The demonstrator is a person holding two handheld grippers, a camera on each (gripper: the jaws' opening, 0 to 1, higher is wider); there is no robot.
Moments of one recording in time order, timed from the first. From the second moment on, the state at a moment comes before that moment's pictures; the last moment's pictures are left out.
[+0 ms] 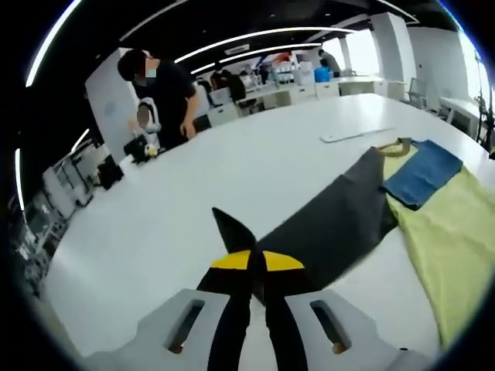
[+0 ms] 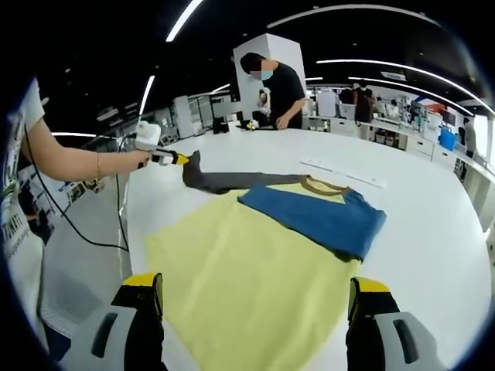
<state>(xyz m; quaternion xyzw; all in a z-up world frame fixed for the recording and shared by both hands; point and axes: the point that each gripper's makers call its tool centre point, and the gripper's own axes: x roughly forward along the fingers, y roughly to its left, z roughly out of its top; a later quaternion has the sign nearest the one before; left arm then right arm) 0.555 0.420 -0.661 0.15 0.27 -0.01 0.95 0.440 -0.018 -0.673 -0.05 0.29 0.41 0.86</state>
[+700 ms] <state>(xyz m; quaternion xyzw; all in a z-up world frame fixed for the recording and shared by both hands) 0.594 0.322 -0.624 0.16 0.21 -0.12 0.96 0.437 -0.002 -0.658 -0.04 0.27 0.43 0.86</state>
